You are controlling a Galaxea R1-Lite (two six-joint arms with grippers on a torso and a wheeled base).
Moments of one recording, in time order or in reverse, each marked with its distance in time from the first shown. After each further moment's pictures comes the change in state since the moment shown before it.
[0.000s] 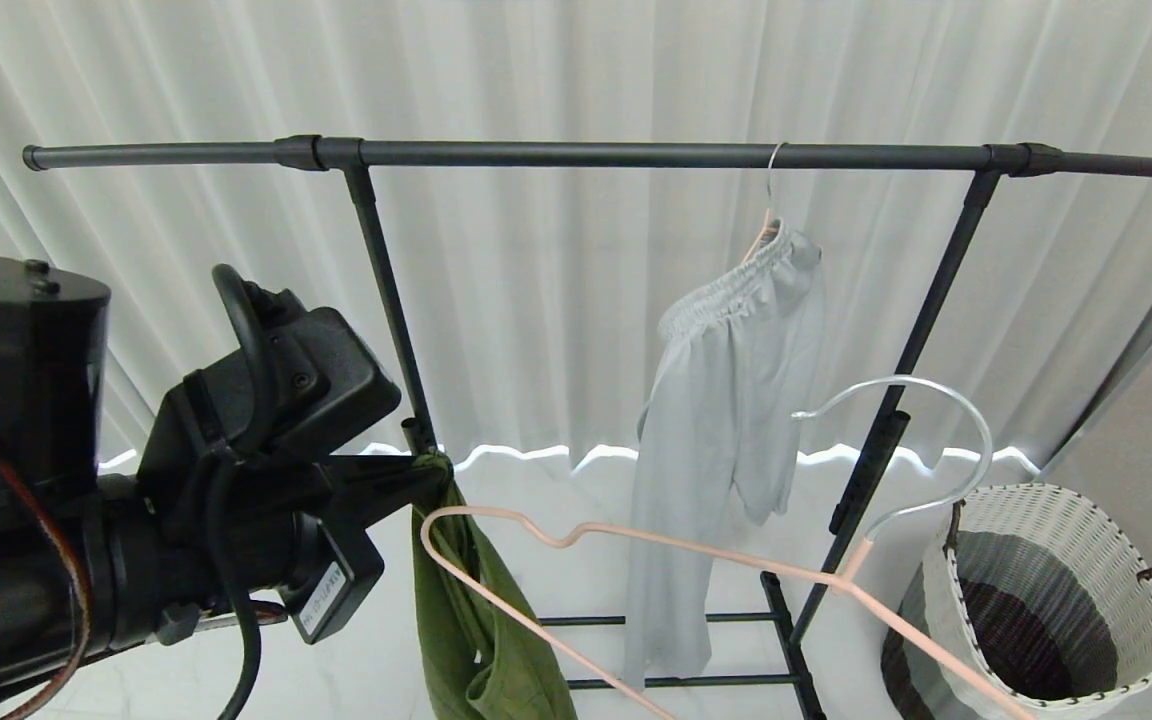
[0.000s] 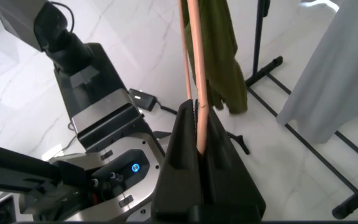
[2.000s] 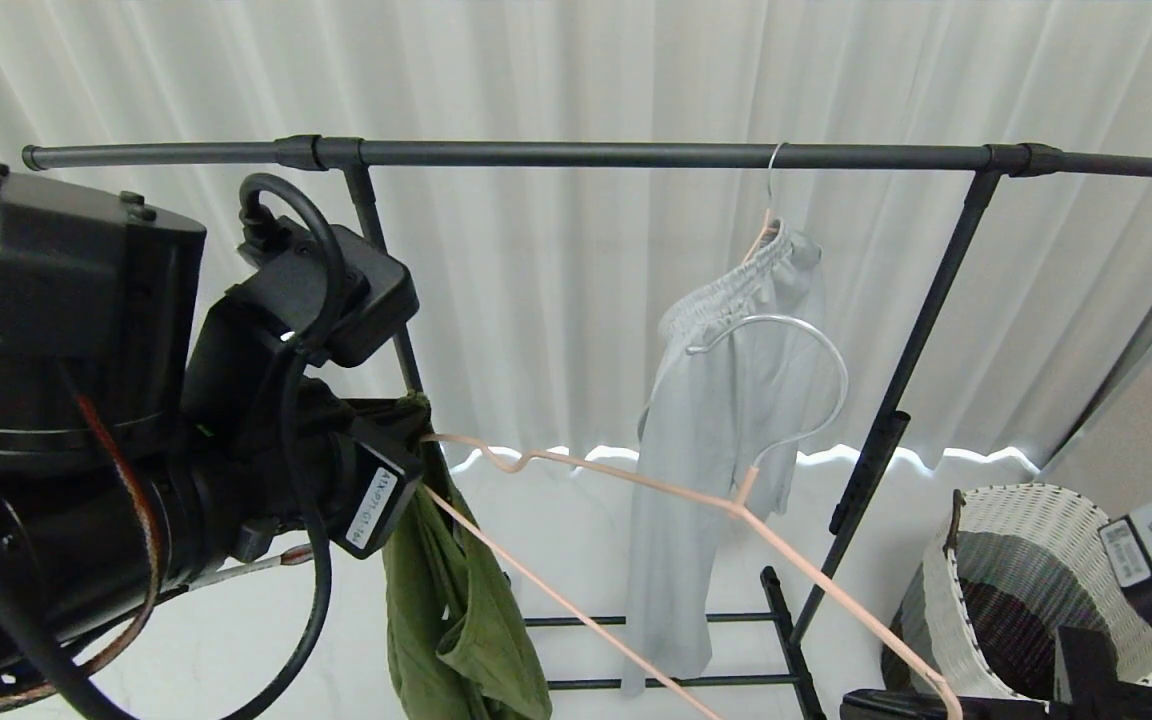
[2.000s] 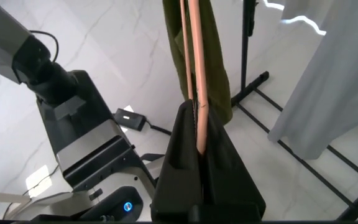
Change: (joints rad) left arm -0.100 0.083 -0.161 0.101 0.384 -0.214; right arm 0.071 0.189 -0.021 -0.213 -0.142 0.023
